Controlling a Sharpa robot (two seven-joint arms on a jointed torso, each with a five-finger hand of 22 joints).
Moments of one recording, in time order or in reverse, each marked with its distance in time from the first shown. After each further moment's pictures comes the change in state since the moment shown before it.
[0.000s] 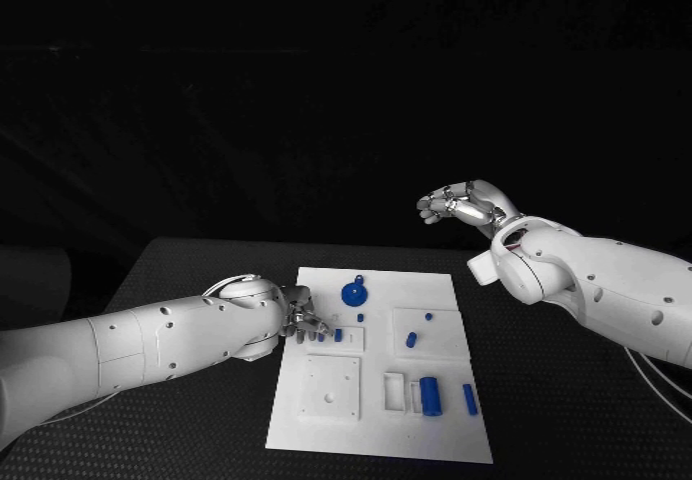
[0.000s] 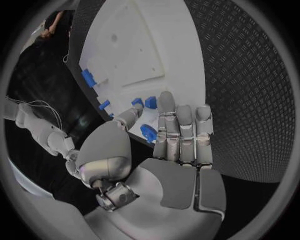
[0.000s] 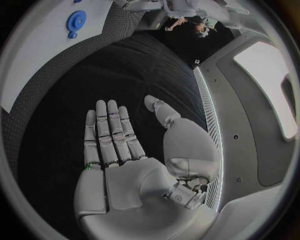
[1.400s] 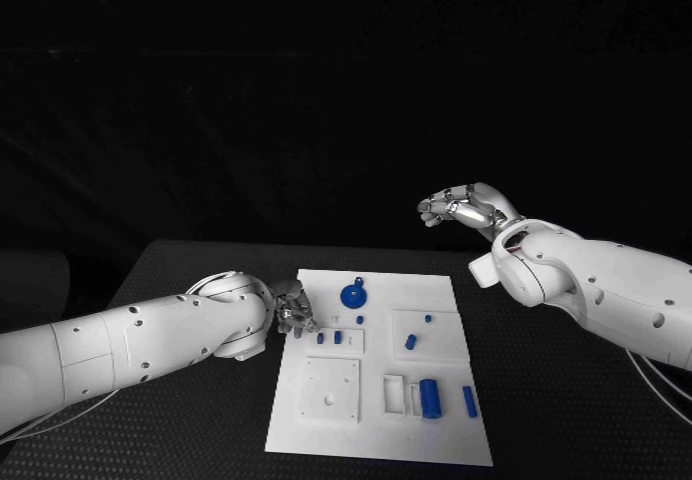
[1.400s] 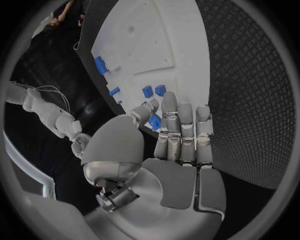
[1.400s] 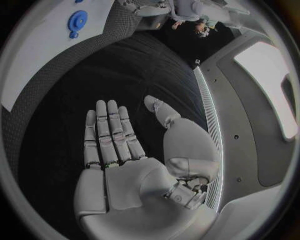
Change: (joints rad) left arm -0.006 -0.085 0.061 0.080 0.063 -0.021 0.046; left_hand 0.287 0.169 -0.058 -0.092 0.034 -0.036 0.047 0.017 -0.047 -0.062 0.016 -0.022 0.002 -0.057 0.032 -0.024 -0.009 0.000 -0.055 0.017 -0.020 0.000; right arm -0.001 -0.008 0.000 0.003 0.001 0.000 -0.001; right_hand 0.000 0.000 0.000 0.006 0.008 0.000 0.000 0.000 -0.002 0.000 0.000 -0.004 0.000 0.000 0.000 0.000 -0.002 0.000 0.000 0.000 -0.004 0.002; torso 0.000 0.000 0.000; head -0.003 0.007
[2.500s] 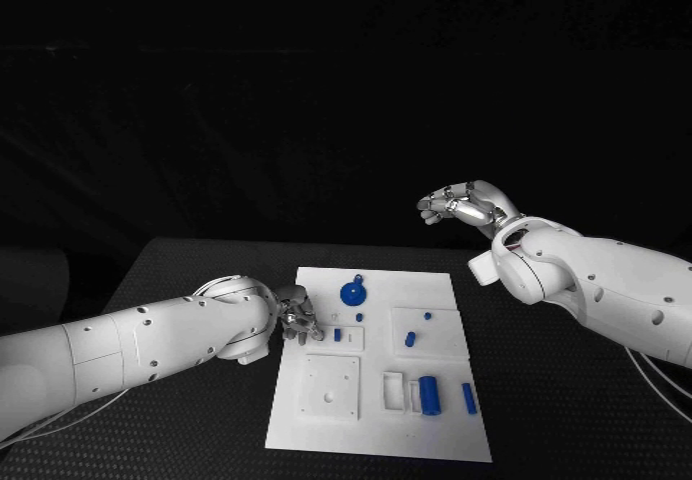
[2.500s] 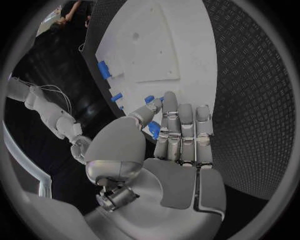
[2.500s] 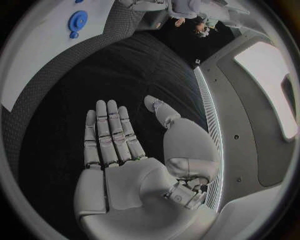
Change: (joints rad) left arm -0.015 0.028 -0.013 -0.037 0.045 0.033 0.036; left_hand -0.005 0.079 -0.005 -0.044 -0.012 -0.002 0.002 -0.036 -0.023 -0.004 0.004 -0.011 -0.004 -0.004 0.004 0.000 -0.002 0.000 -0.003 -0.003 -0.008 0.000; right arm -0.001 0.001 0.000 -0.001 0.000 0.000 0.000; right_hand 0.000 0.000 0.000 0.000 0.004 0.000 0.000 0.000 0.000 0.004 0.004 -0.004 0.000 0.000 0.000 0.000 -0.001 0.000 0.000 0.000 0.000 0.001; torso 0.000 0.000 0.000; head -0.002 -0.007
